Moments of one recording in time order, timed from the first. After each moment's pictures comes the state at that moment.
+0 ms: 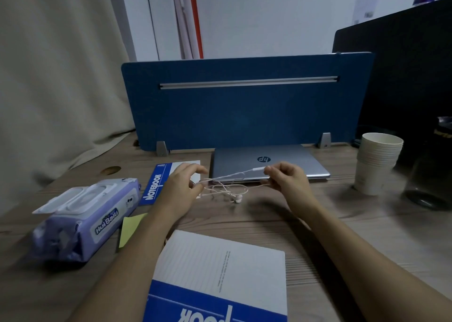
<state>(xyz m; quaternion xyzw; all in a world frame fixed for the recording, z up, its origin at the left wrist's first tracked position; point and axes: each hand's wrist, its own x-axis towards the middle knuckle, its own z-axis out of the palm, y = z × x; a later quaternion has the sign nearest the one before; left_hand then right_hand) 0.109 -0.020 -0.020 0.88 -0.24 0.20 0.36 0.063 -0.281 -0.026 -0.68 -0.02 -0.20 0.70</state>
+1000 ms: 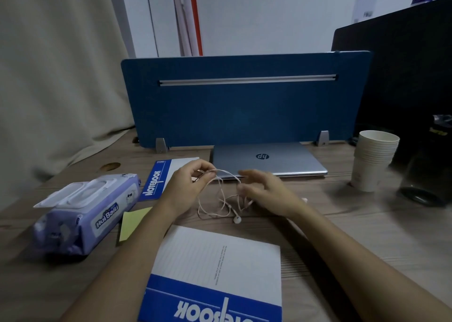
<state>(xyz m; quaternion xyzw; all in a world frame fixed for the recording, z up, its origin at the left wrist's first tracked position) 0.099 -0.028 -0.014 0.81 -0.28 0.13 0.49 0.050 -0.258 -0.022 -0.90 -0.13 -0.11 0.41</state>
